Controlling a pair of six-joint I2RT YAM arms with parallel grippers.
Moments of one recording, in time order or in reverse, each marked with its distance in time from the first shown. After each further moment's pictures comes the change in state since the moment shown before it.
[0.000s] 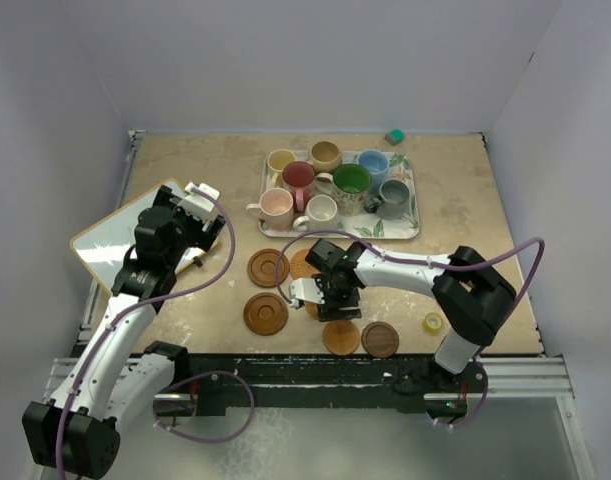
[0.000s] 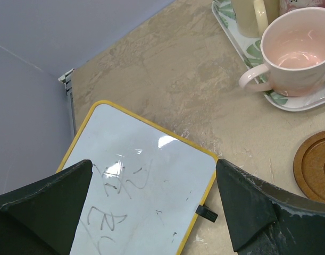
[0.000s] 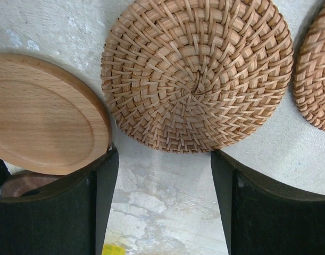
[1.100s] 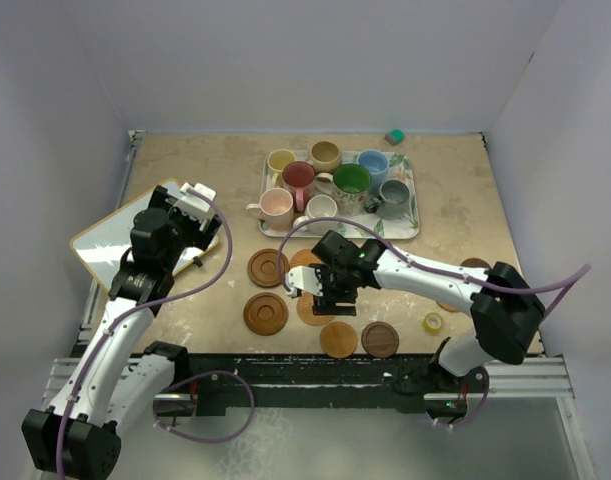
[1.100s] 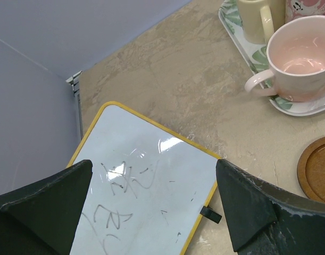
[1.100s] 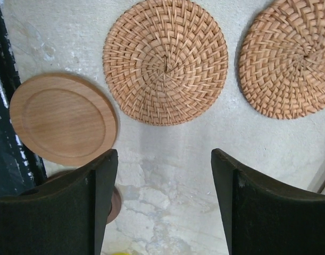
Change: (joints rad) left arm 0.012 -0.027 0.000 0.000 0.000 0.000; right arm 0.013 -0.158 0.019 0.011 -0.070 0.083
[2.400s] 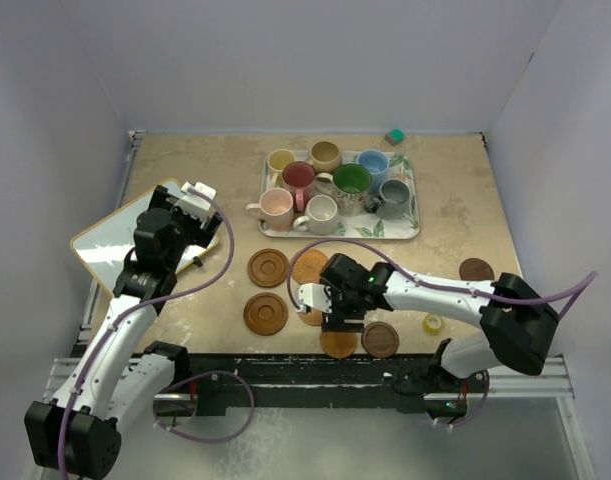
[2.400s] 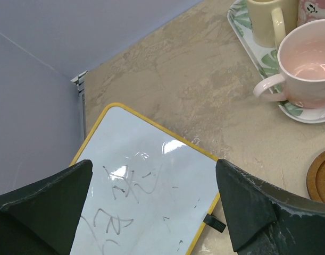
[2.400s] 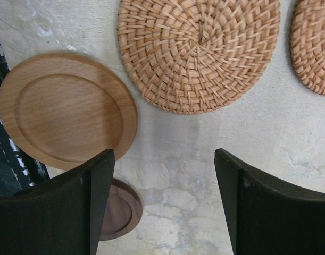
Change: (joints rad) left arm 0.001 0.022 -0.034 0.082 -0.030 -0.001; right arm 0.053 -0.112 -0.217 0.138 0.094 0.094
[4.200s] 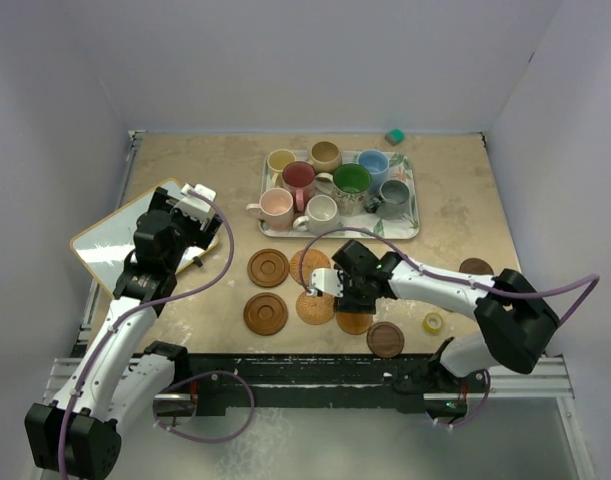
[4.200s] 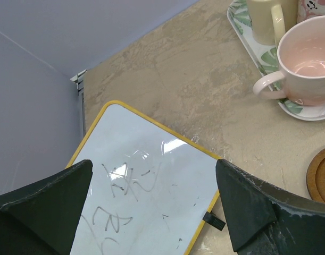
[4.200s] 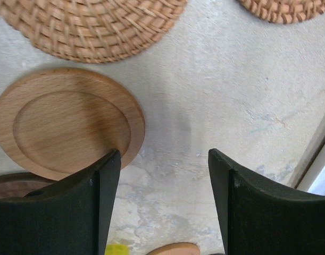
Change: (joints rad) left arm 0.001 -0.011 -0.013 0.000 0.001 0.001; right arm -0.138 0.019 -0.024 0.025 0.135 -0.118
